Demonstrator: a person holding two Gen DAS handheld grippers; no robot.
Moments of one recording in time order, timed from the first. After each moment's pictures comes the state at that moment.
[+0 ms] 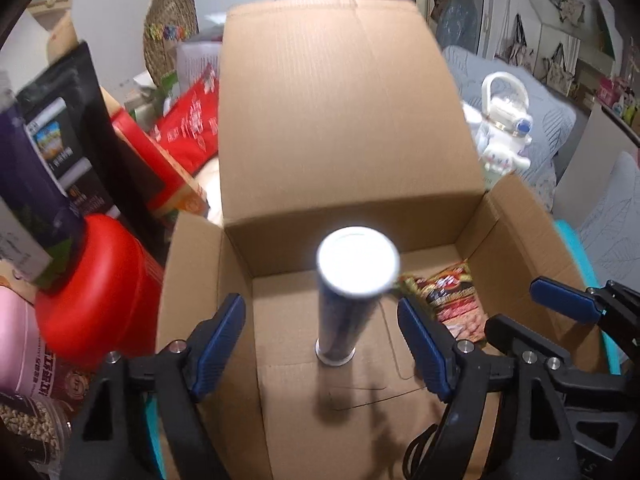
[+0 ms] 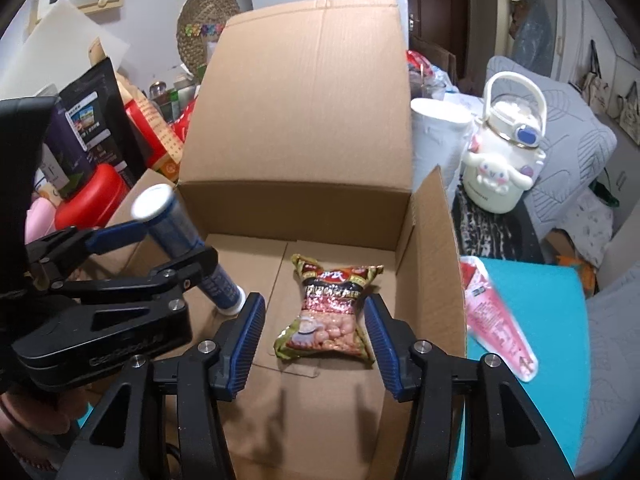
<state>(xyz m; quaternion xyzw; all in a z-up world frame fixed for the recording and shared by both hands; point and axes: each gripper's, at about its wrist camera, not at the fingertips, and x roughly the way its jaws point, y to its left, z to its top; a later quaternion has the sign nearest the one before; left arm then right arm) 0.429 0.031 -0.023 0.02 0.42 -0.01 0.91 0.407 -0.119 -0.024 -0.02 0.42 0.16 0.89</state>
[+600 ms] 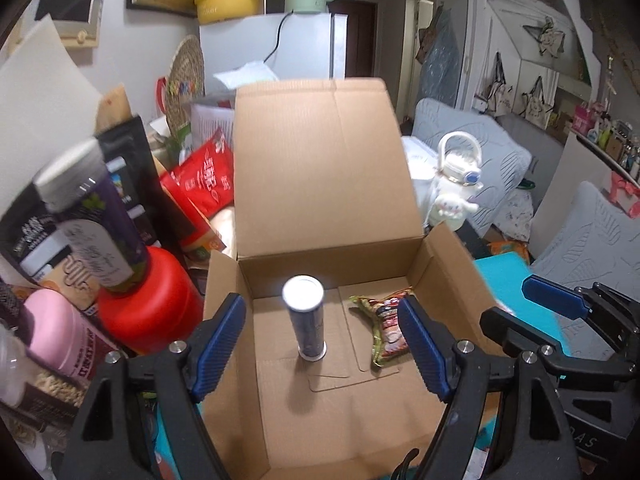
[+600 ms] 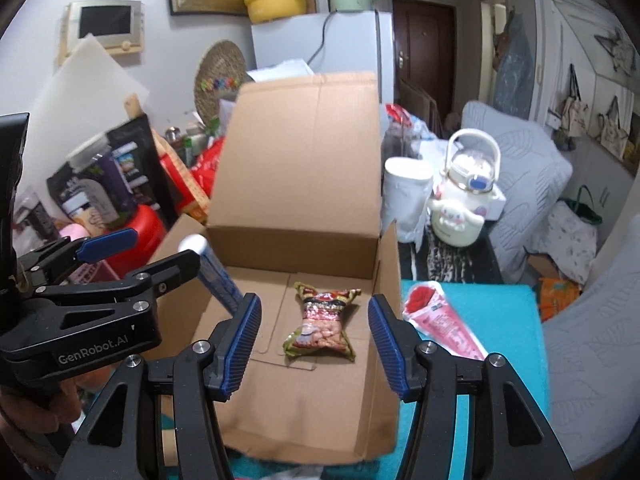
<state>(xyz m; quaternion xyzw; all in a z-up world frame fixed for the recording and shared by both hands) 0.362 0.029 0.050 0.00 0.35 -0.04 0.94 0.343 -0.136 0.047 -0.02 0.35 0.16 0.92</state>
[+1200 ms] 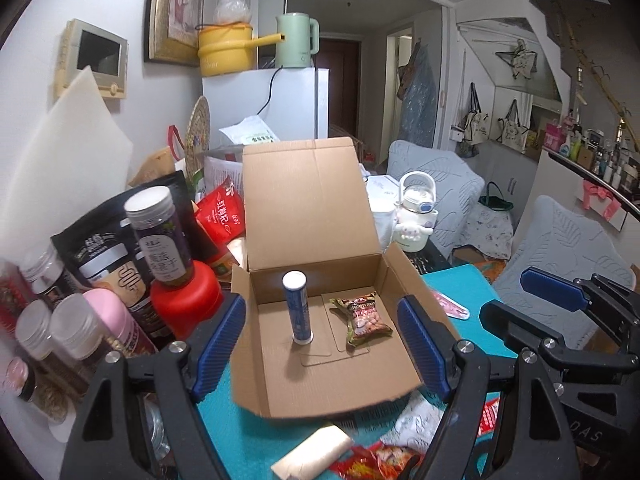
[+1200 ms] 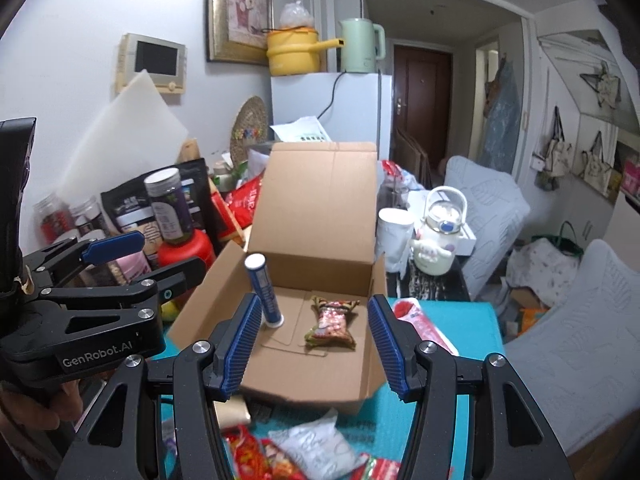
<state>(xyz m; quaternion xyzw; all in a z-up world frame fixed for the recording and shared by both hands) 0.249 0.031 0.110 0.01 0.28 -0.06 0.96 0.227 -0.141 0.107 -0.03 0.27 0.15 0.95</state>
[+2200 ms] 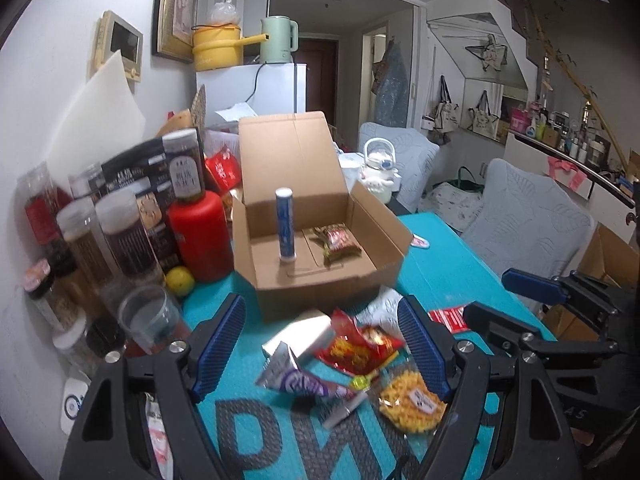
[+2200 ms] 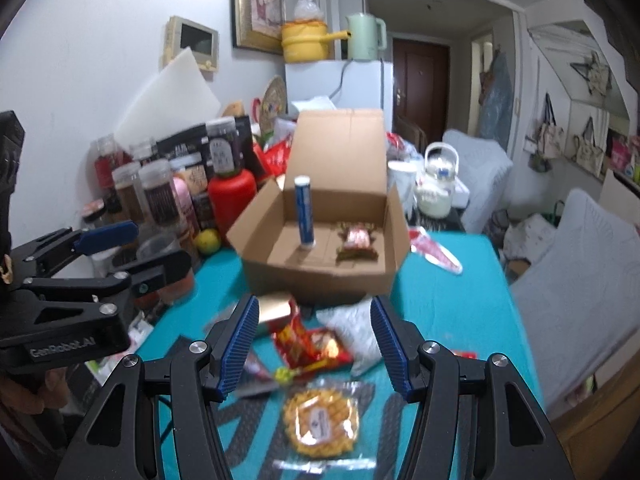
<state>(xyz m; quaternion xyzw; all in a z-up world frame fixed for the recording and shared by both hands) 0.096 0.052 0.066 0.01 0.29 -0.10 0.95 0.081 -0.134 0.051 -0.03 0.30 0.15 0.94</state>
